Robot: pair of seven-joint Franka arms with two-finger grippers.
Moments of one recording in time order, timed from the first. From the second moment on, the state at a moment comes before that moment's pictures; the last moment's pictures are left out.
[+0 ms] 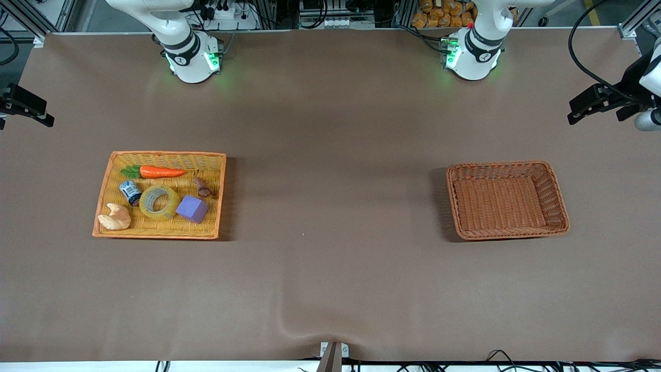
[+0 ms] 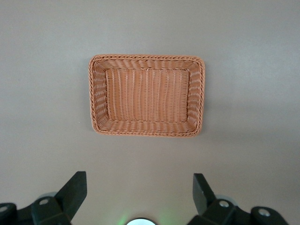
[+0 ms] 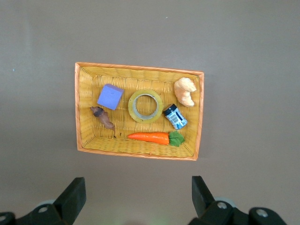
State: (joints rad) left arm -0.09 -0.04 0.03 -1.55 0.02 1.47 -0.12; right arm 0.01 0.00 -0.10 -1.48 0.02 1.45 -0.15
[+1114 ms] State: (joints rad) left arm -0.09 0.03 0.02 -1.55 0.02 1.47 -0.12; right arm 0.09 0.29 -0.09 -2.04 0.05 2.19 -0.65
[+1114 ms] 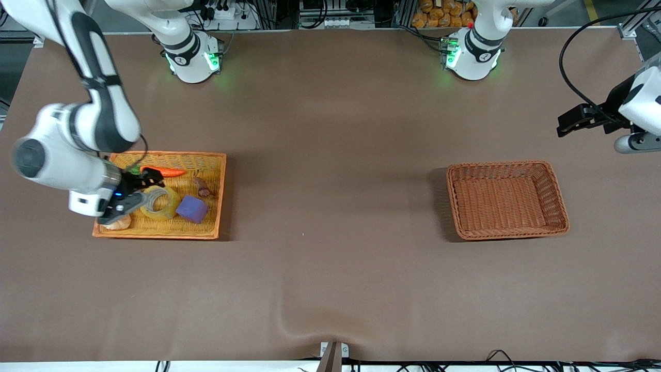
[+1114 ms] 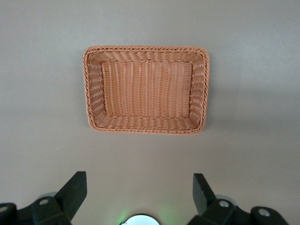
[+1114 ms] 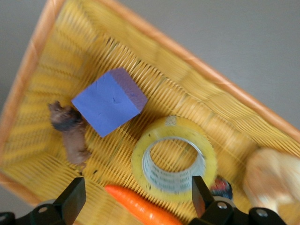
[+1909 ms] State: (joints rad) left arm -0.09 0.04 -0.04 -1.55 0.02 1.48 -0.12; right arm 0.10 0.40 -0.10 -2.17 0.03 2.49 -0.86
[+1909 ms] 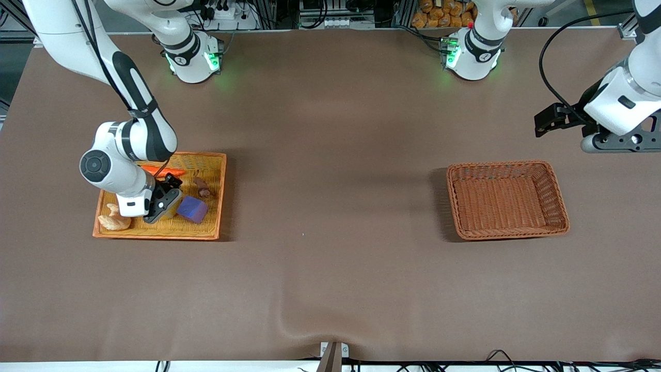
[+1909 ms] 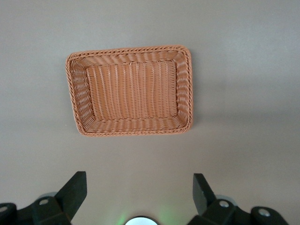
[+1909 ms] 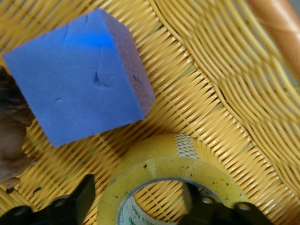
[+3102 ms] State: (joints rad) left arm -0.09 0.08 -0.04 -1.55 0.02 1.52 -0.12; right arm 0.14 0.36 -0.09 -1.69 0.03 1.76 -0.74
